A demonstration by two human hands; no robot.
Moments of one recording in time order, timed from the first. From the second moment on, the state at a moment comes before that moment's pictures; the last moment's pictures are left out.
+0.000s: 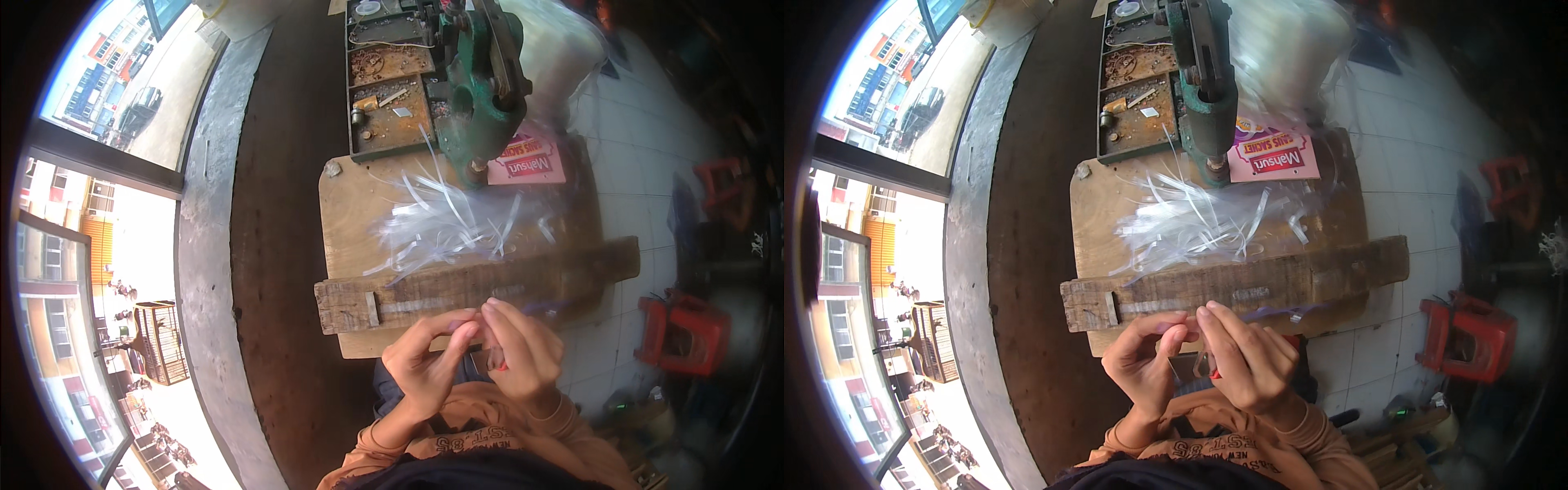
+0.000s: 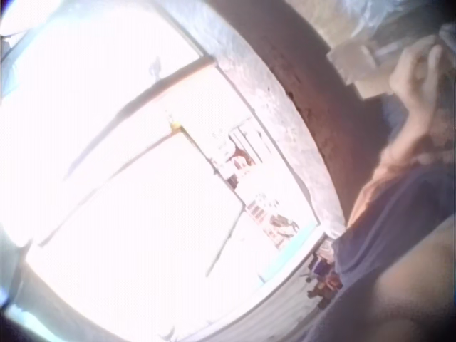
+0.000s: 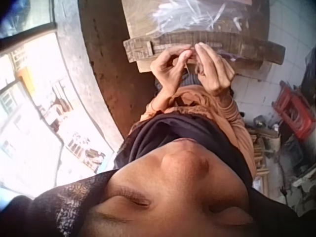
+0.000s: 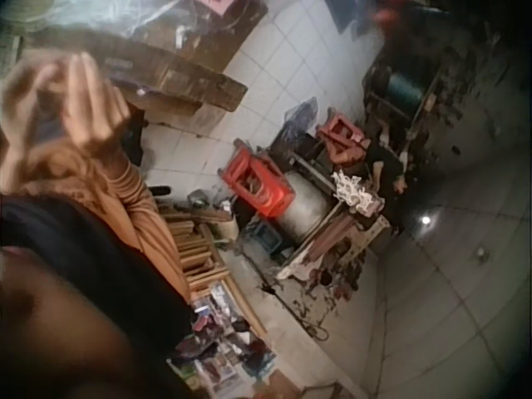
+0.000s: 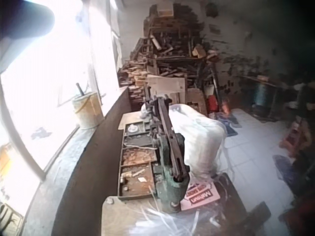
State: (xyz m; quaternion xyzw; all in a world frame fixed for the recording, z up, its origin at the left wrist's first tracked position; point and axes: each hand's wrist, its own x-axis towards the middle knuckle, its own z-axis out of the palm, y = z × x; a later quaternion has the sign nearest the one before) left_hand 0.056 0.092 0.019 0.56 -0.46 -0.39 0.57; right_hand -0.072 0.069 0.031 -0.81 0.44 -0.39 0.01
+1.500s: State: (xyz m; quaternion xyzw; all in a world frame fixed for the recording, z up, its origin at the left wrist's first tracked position) left_hand 0.087 0.103 -0.016 0.69 -0.51 -0.16 0.49; right_hand -0.032 0.053 0.011 -0.67 0.49 -0.32 0.44
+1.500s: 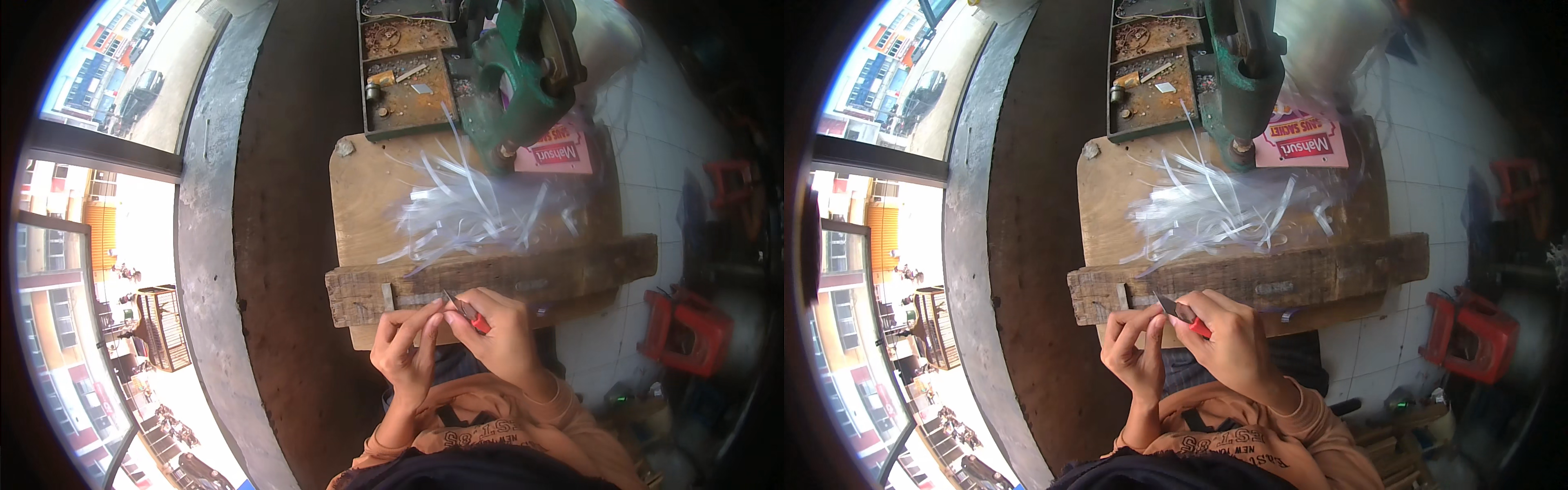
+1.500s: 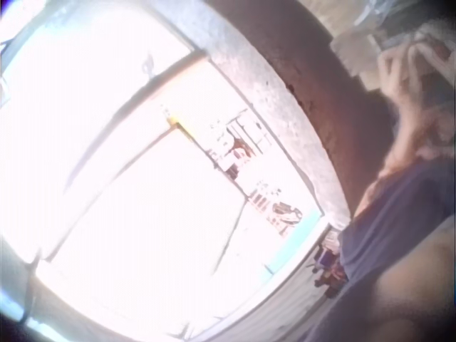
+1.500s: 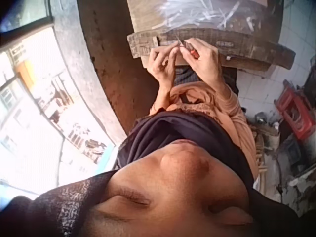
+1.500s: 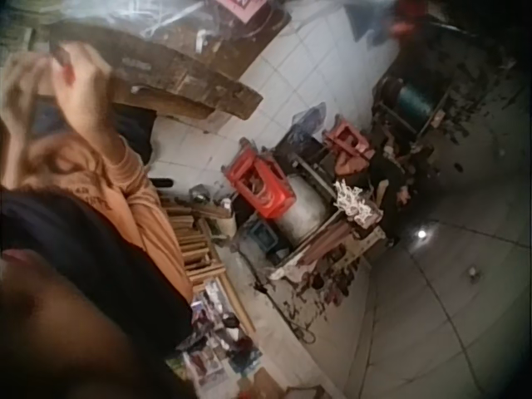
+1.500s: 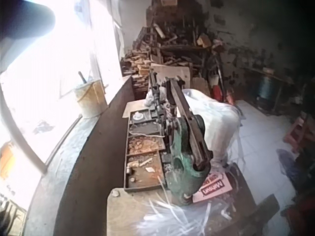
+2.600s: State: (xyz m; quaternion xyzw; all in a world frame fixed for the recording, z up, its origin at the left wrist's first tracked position) left_hand 0.109 0.133 -0.021 0.73 -0.60 -0.05 0.32; right_hand 0.011 0.042 0.002 -0.73 0.52 -0.17 0.41
